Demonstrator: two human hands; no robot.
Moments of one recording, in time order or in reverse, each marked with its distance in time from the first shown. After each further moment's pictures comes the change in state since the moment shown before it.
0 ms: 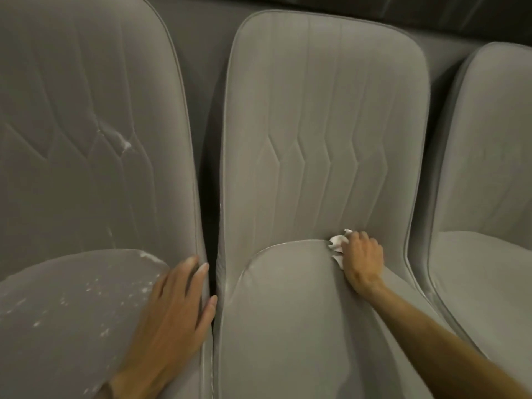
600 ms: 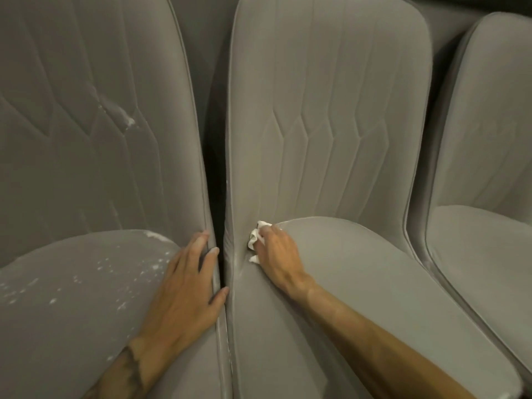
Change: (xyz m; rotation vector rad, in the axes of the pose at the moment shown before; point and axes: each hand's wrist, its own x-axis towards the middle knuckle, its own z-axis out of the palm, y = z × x) left_hand -0.005 -0.003 -0.006 -0.021 -0.133 0.040; right_hand -0.099 -0.152 -0.017 0.537 -0.192 -0.388
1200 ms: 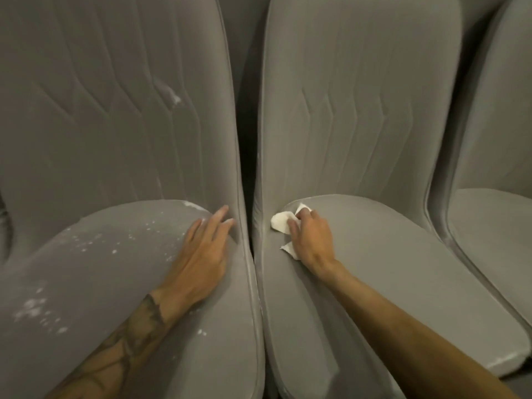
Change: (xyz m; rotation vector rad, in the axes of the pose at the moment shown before) left_hand -0.028 -0.029 -0.019 -0.122 0.011 0.060; right_hand -0.051 -0.016 -0.020 -0.034 0.075 0.180
